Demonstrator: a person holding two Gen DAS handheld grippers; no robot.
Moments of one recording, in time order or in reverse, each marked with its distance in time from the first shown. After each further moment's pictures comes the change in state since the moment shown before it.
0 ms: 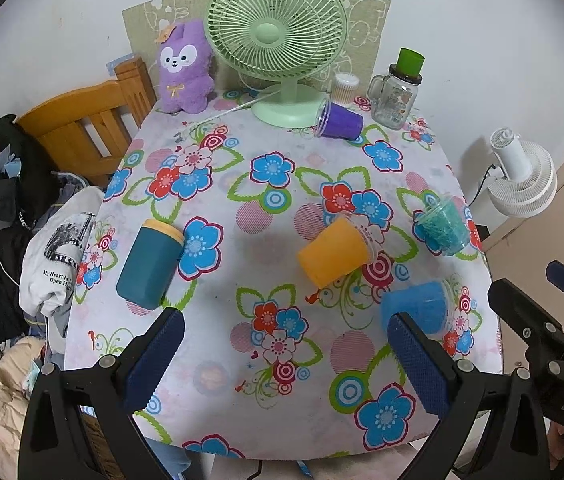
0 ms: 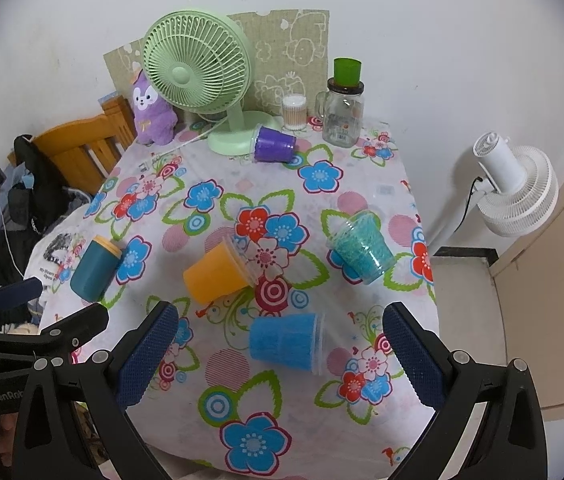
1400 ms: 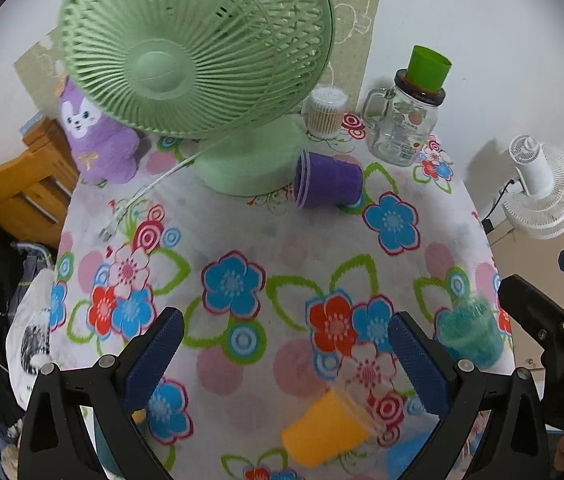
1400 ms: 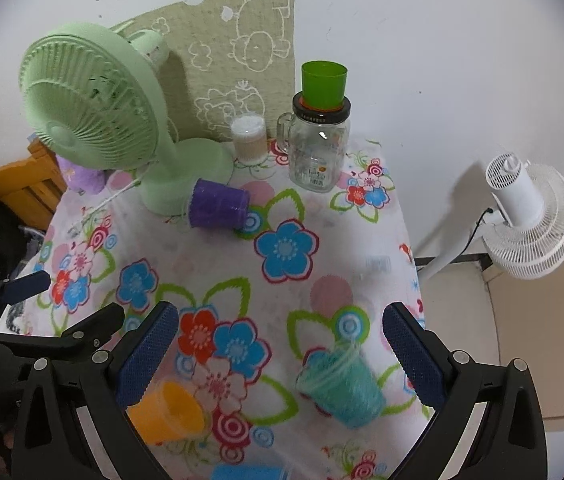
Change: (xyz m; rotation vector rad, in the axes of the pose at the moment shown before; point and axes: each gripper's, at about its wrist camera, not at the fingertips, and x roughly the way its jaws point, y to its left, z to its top) left arm 0.137 -0.037 0.180 0.128 0.072 -0.030; right arm 0.134 -0.049 0.154 0.070 0.068 -0.072
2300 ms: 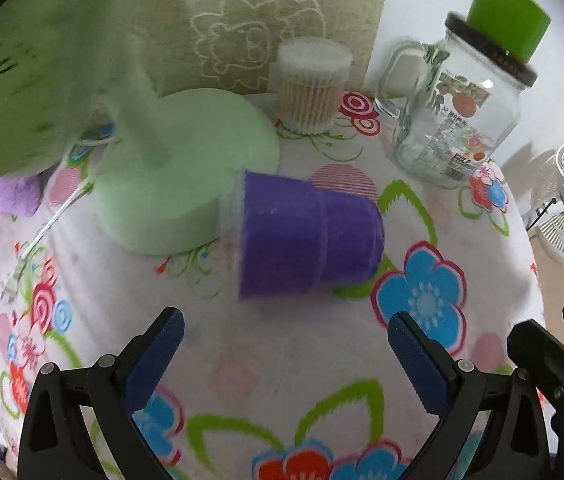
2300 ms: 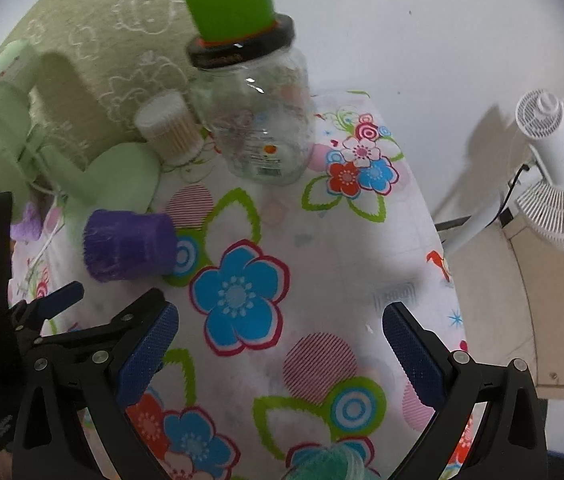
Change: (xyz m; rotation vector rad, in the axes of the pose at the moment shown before) left arm 0.158 -0.043 0.074 -0.001 0.039 -0.006; right arm 0.142 -0.059 0.033 0.194 0.093 0.036
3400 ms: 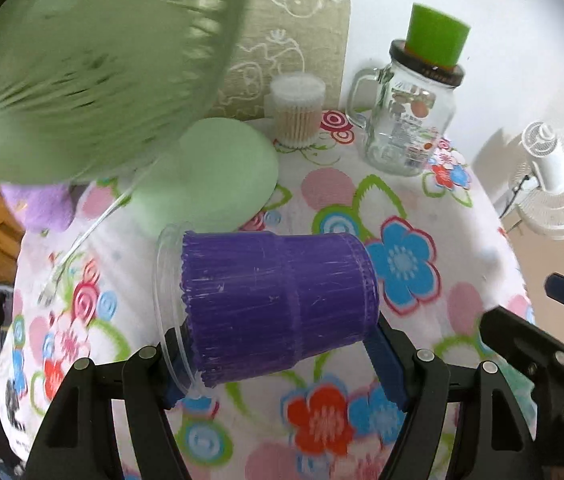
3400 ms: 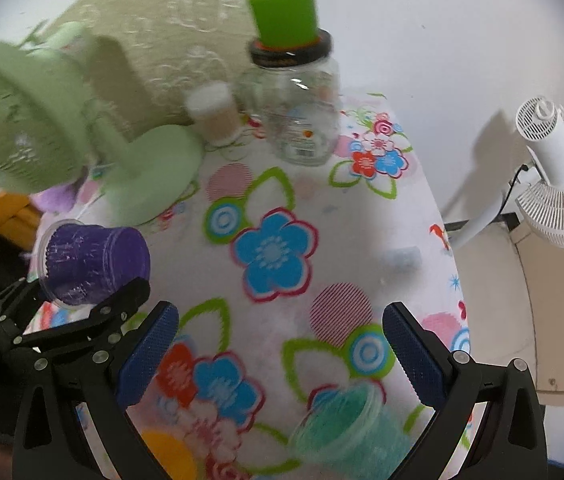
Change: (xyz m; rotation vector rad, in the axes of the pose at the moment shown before) left arm -0.068 0.015 -0.025 0.080 -0.056 -0.019; right arm -0.055 0.023 -0.033 -0.072 0.005 0.058
